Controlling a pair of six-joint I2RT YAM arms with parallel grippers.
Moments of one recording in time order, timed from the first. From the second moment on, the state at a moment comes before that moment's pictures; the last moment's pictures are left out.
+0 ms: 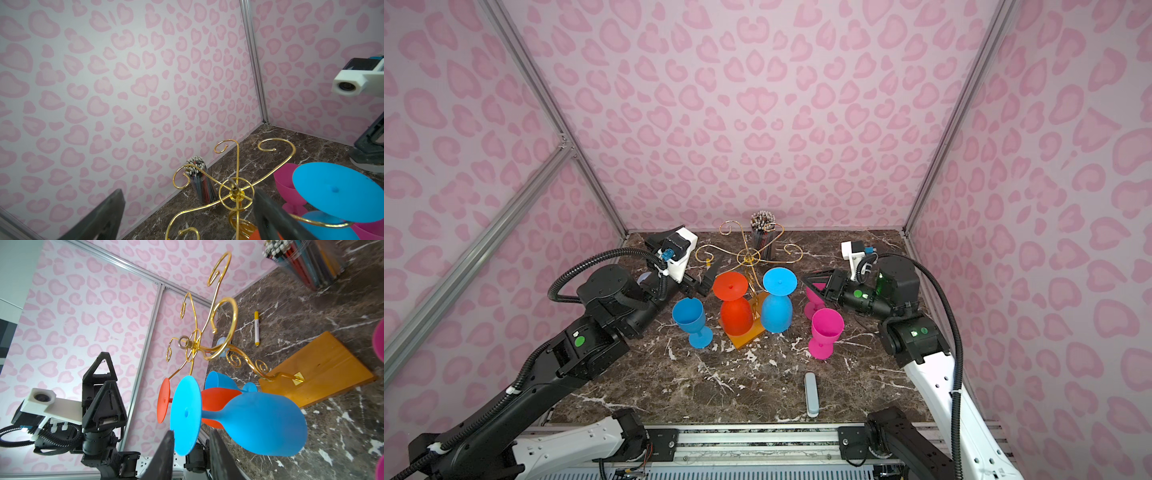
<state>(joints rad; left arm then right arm) -0.84 1.00 1.22 -0.17 -0.31 0.39 0.27 0.91 1.03 -0.37 -0.73 1.02</state>
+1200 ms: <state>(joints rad) -0.84 0.97 1.21 -0.21 -0.27 0.38 0.38 0.92 0.97 -0.26 -0.65 1.11</state>
